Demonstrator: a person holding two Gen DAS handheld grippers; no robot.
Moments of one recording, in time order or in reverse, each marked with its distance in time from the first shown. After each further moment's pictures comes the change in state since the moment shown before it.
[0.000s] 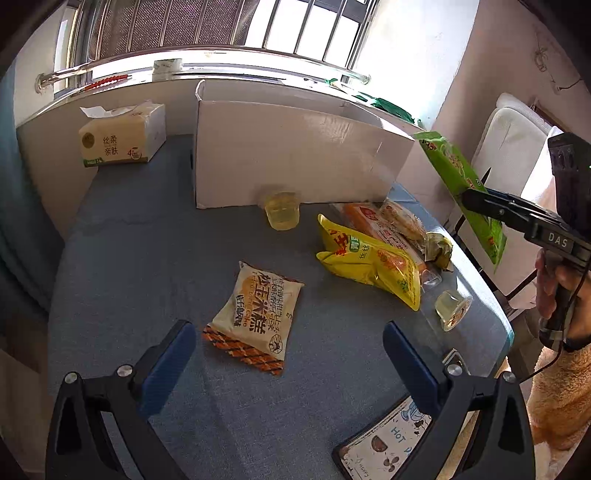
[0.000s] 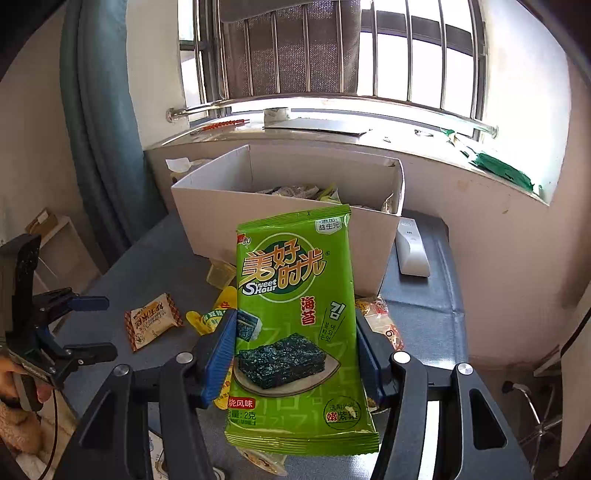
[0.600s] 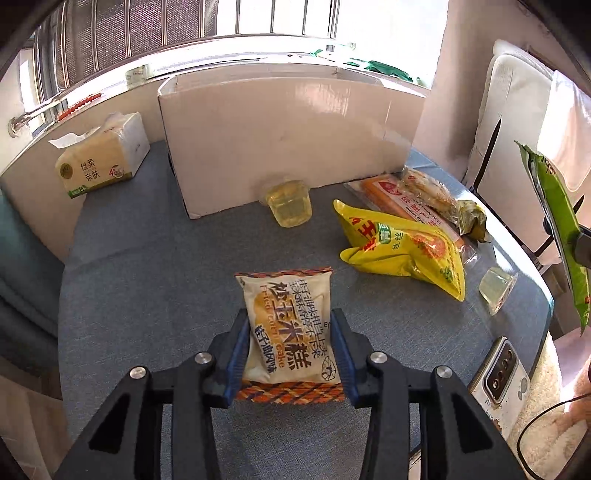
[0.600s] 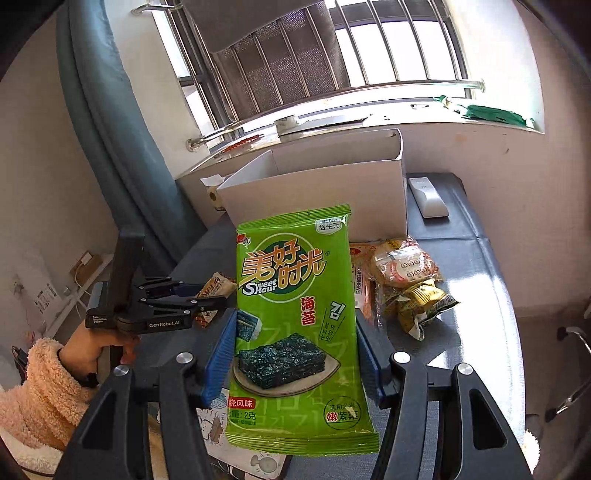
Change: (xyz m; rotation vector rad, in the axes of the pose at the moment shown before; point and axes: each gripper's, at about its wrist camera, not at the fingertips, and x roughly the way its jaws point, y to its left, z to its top) left arm 0.028 -0.008 0.016 0.152 0.048 0.100; right arm -0.040 0.007 -0.060 0.179 -0.032 0.157
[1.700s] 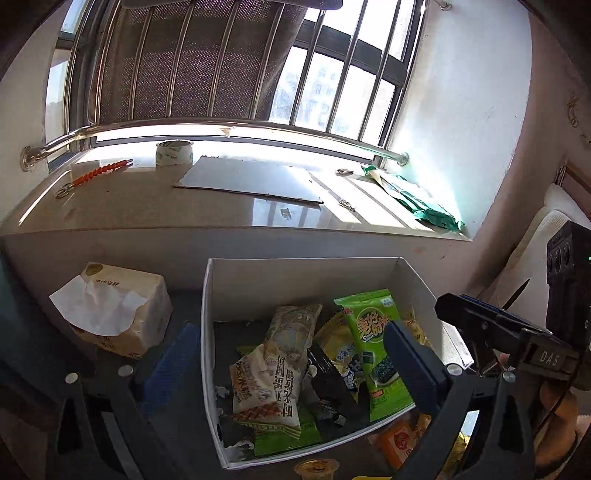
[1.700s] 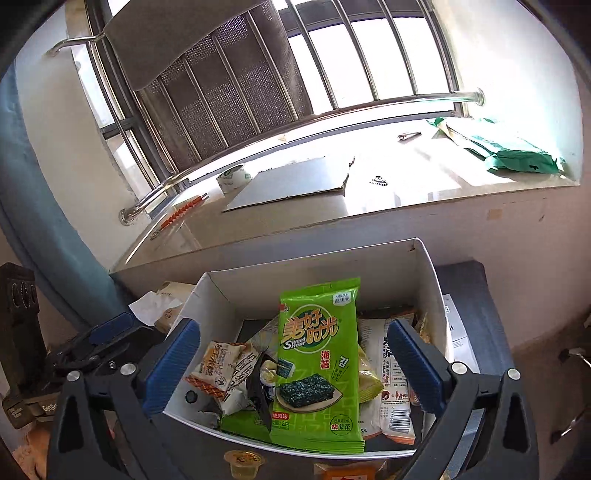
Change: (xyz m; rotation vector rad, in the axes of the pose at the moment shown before) left arm -0.007 0.079 0.217 -0.225 -0.259 -0.018; right arm 0.145 -0.039 0.225 0.146 -0.069 -0.129
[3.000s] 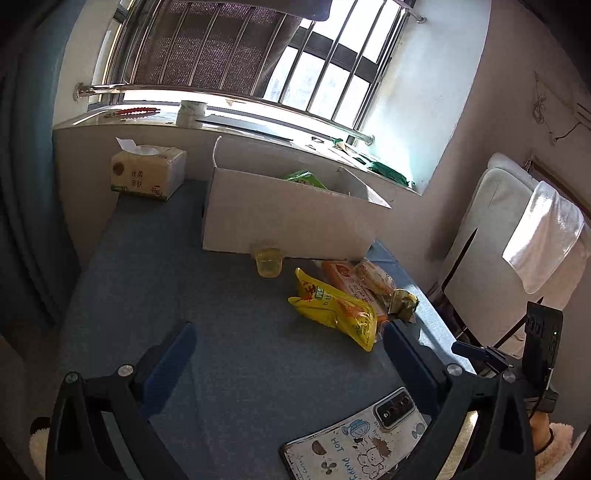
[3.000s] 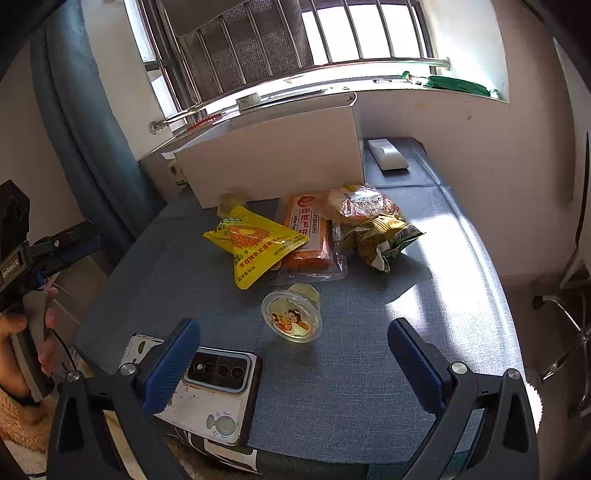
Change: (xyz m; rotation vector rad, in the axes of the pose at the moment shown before) left arm -0.152 -0.037 -0.233 -0.077 -0.016 -0.077; right arm -0.154 -0.031 -0.262 -0.105 0.127 -0.033
